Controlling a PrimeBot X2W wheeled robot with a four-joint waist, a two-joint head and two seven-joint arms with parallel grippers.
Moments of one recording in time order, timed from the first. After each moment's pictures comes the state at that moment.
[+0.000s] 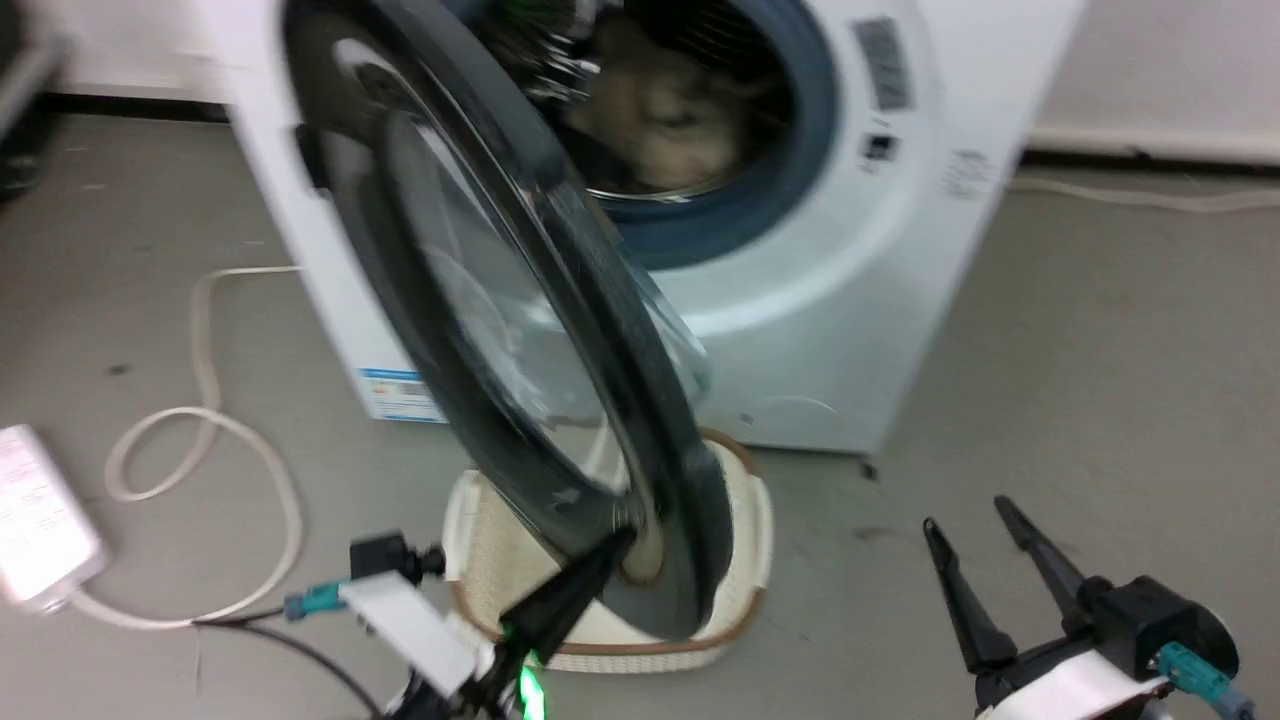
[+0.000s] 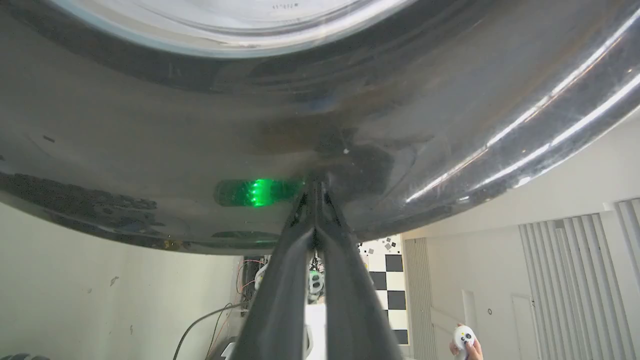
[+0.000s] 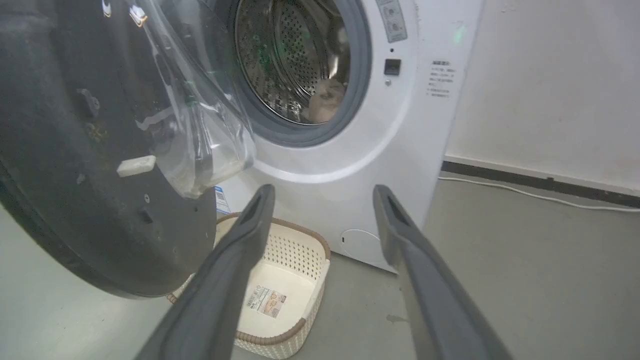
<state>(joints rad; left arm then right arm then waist) -0.05 0.05 -0.15 0.03 -1.66 -0.06 0.59 -0.03 -0.18 0.14 0.18 0.18 0.13 -0.26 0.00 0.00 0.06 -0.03</state>
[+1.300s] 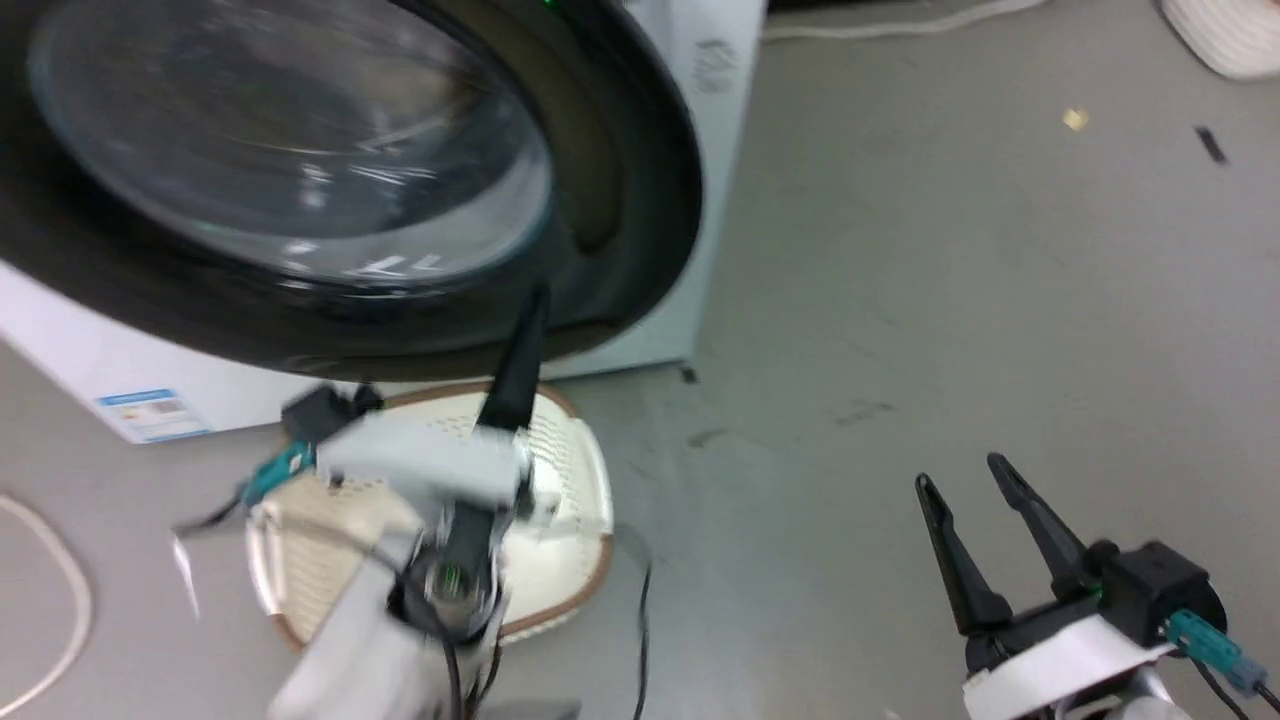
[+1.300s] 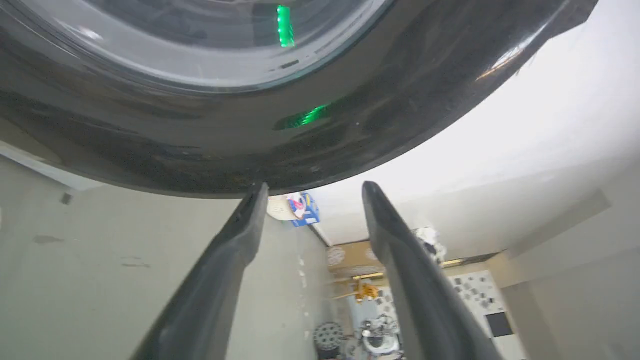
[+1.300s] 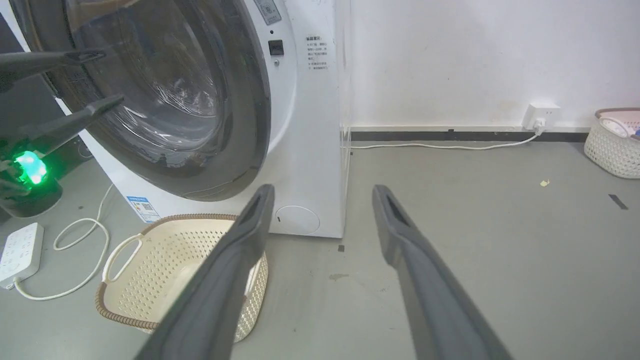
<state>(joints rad) -0.50 0.12 -0.40 0.40 -1.52 -0.13 -0.18 -0.09 -0.16 0.14 0.16 0.23 0.13 -0.26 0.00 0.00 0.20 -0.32</state>
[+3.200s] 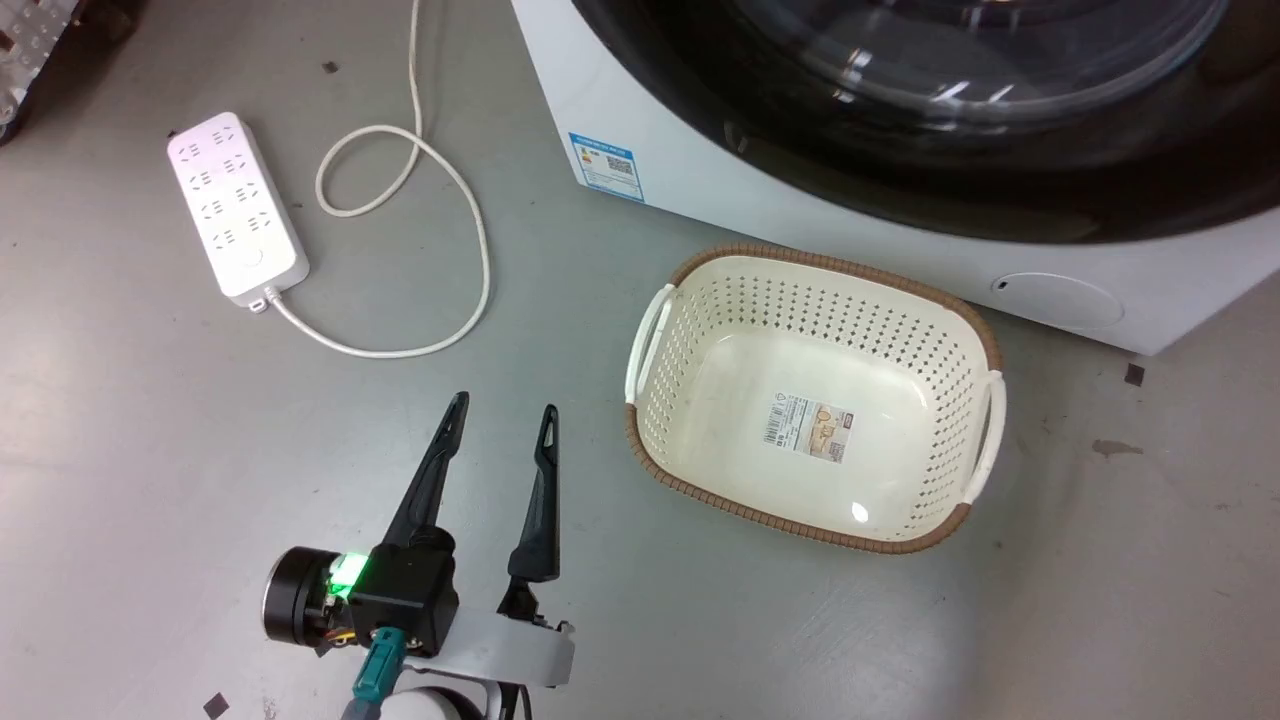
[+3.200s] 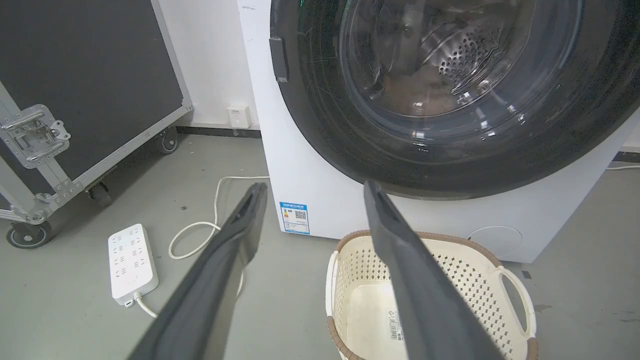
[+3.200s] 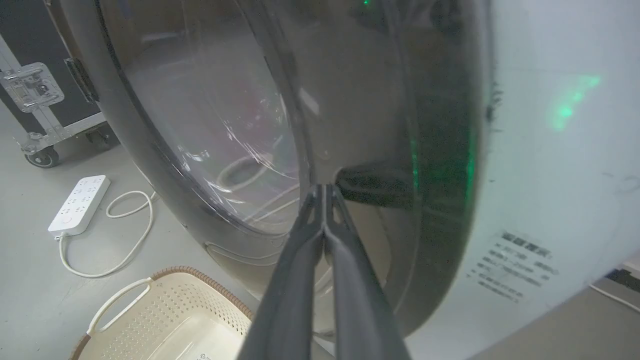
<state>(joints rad) -0.10 0.05 -0.24 -0.04 -0.06 0.08 -0.26 -0.81 -0.67 0.32 0.49 0.60 0.13 -0.06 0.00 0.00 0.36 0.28</state>
